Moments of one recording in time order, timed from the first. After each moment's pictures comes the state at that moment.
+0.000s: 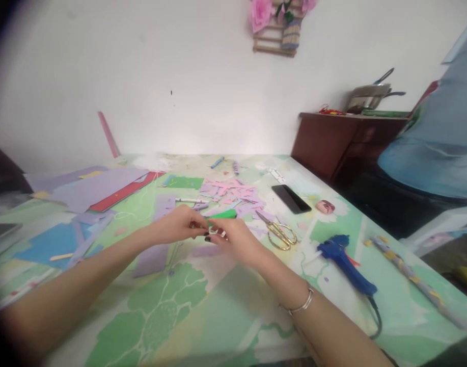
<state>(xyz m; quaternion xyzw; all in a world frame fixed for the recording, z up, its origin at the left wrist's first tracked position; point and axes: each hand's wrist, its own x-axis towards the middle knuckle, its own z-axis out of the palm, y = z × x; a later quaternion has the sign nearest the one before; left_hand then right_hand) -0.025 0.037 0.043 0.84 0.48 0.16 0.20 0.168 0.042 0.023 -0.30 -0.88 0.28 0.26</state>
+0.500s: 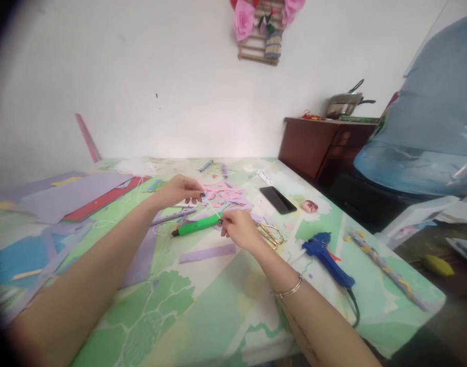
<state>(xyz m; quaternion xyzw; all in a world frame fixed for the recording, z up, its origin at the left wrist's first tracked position) -0.025 0.110 0.069 0.74 0.48 0.33 0.32 0.193 0.078 0.014 -0.44 -0.79 0.31 0.28</state>
